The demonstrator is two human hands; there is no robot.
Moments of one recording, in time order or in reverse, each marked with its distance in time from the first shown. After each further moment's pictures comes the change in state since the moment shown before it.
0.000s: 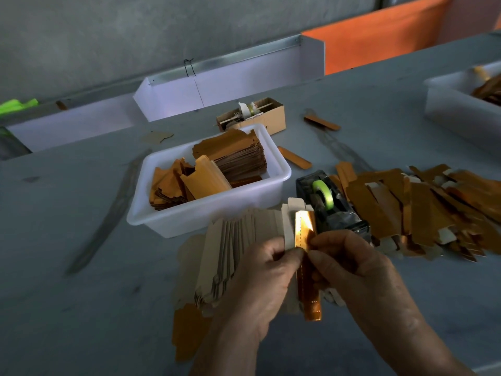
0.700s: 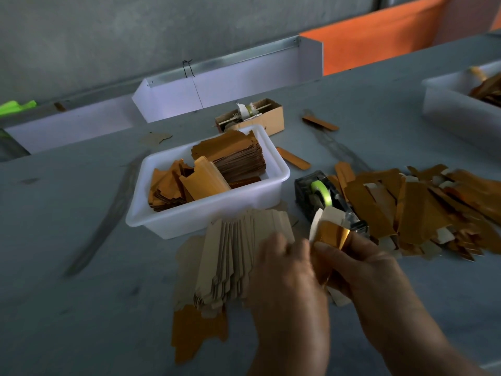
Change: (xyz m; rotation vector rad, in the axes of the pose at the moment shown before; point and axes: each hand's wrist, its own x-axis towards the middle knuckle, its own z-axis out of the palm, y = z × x) left_hand -0.011 0.000 0.038 0.806 0.415 0.314; right_hand 0.006 -0.003 -0.001 0.384 0.046 0.304
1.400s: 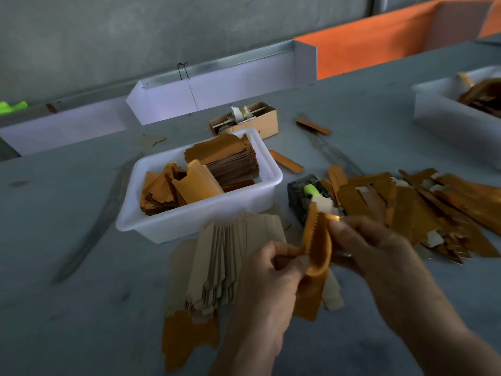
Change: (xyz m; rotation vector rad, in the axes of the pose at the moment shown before) left_hand 0.017 -0.010 -0.005 -0.972 -0.314 -0.605; right_hand 0.009 -0.023 -0.021 -0.228 -0.012 -0.148
